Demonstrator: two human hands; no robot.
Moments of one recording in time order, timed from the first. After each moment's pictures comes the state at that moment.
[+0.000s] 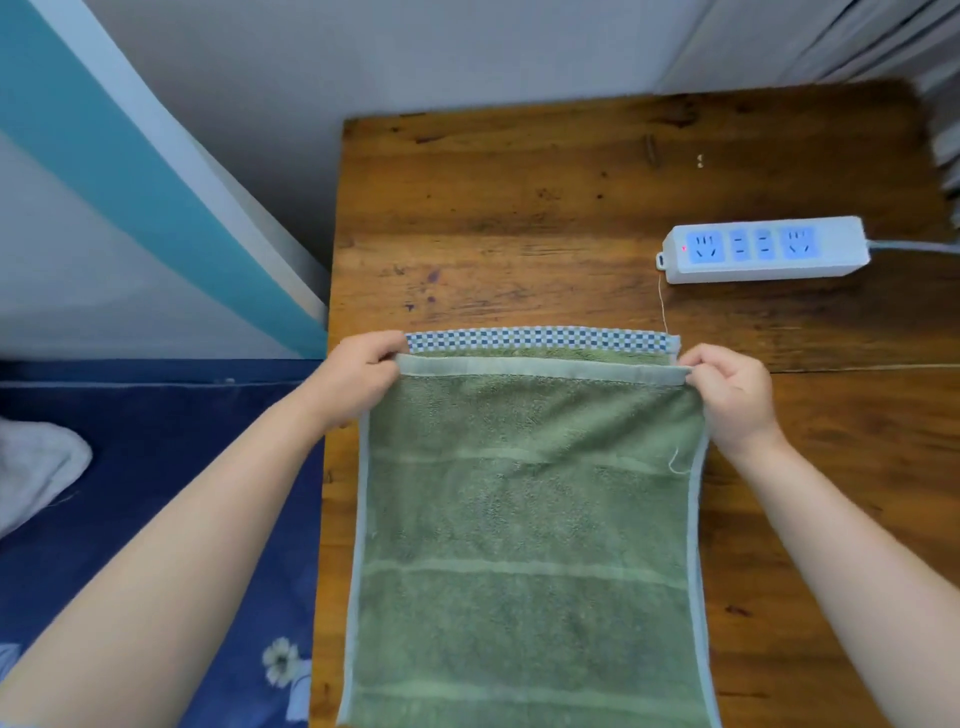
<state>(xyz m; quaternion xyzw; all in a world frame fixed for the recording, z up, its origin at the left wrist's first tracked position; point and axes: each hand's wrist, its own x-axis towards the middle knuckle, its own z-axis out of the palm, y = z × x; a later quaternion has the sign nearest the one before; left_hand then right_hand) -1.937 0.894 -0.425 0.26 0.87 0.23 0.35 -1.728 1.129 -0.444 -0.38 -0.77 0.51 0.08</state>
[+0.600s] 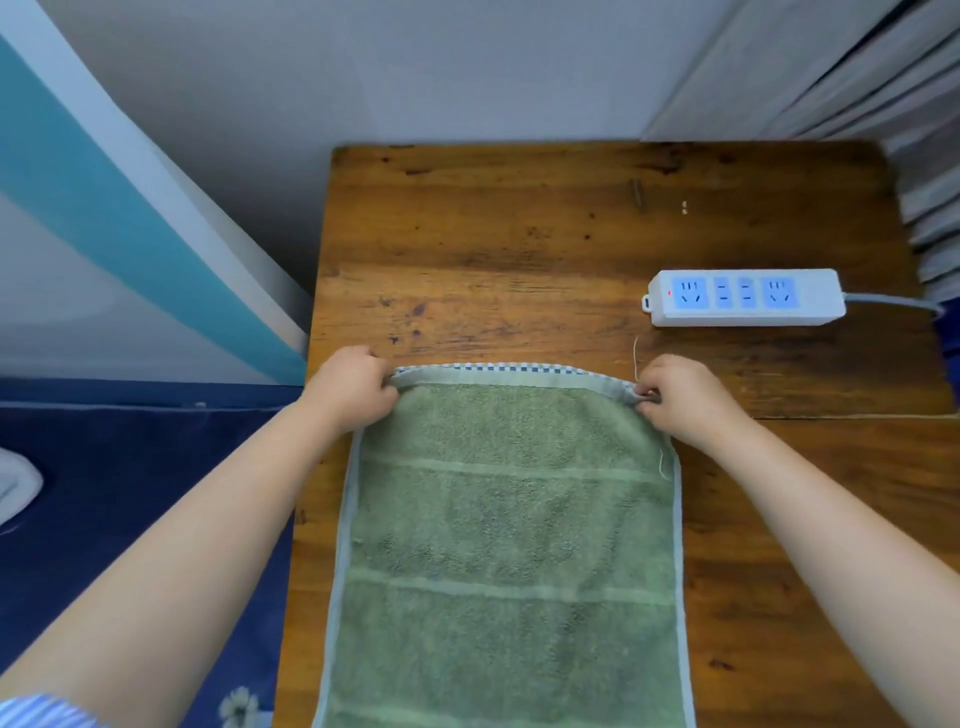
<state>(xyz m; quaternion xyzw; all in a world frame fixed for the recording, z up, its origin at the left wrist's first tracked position) -1.962 0.918 -0.454 0.33 0.89 -0.04 0.31 -1.769 1.168 -0.458 -0.27 -0.92 0.18 -0.22</state>
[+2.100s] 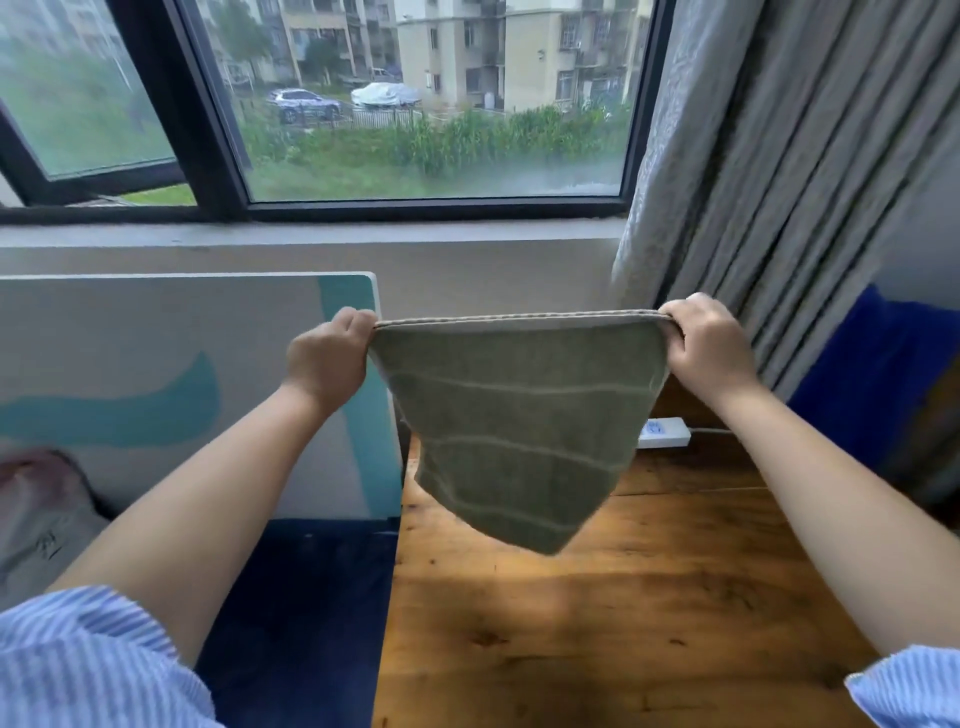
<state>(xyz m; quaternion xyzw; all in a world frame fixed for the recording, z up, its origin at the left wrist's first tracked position) -1.890 0.780 -0.167 0.43 0.82 0.08 -0.37 -1.668 1.072 -0.160 -0.22 -0.90 0.06 0.37</state>
